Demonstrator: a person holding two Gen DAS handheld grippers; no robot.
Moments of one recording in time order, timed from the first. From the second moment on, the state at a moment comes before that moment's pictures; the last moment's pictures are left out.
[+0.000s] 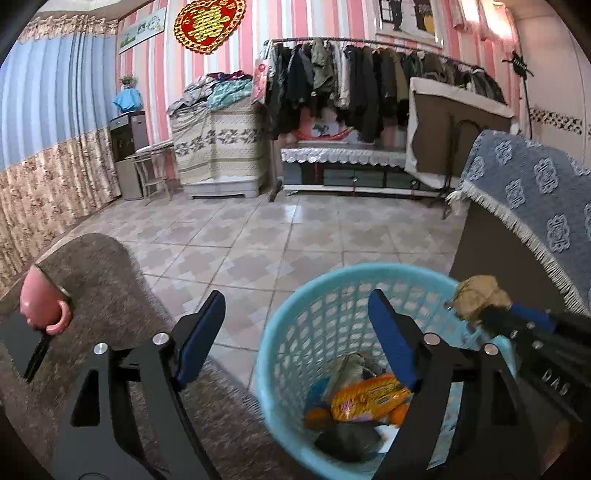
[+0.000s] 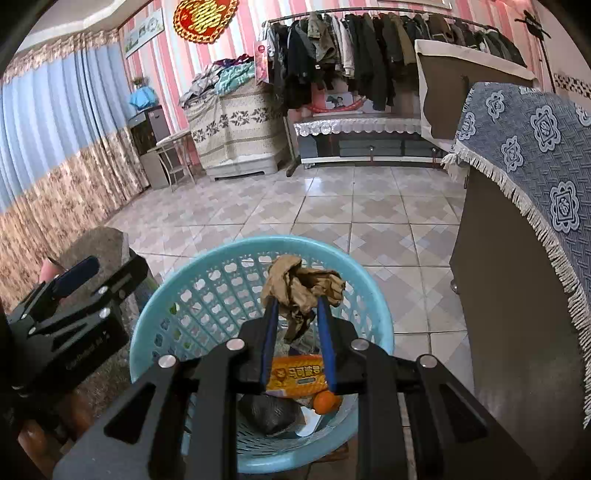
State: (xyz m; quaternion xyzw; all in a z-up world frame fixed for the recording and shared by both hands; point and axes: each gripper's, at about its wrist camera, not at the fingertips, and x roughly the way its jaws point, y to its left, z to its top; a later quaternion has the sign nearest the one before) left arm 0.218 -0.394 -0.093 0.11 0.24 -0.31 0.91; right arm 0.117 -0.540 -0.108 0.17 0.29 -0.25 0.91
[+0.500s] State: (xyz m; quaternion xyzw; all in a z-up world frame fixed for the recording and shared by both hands) left arm 0.246 -0.327 -0.077 0.06 0.24 -0.25 0.94; right arm 0.139 -0.513 -0.115 0.14 0.28 -0.28 0.91
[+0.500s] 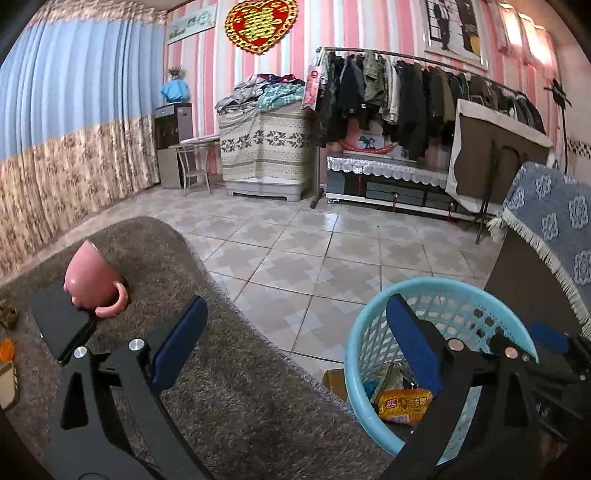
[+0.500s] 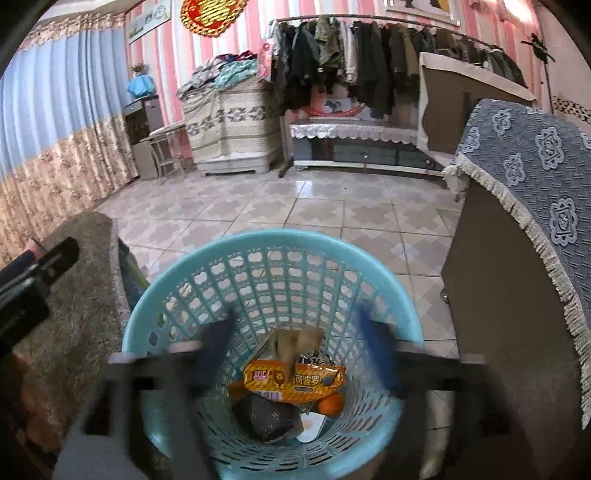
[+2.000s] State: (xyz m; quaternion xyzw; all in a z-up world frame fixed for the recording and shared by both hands) left arm 0.220 -0.035 -0.039 0.01 0.23 -0.02 0.97; right arm 0.183 -0.340 -0.062 0.04 0.26 -0.16 0.95
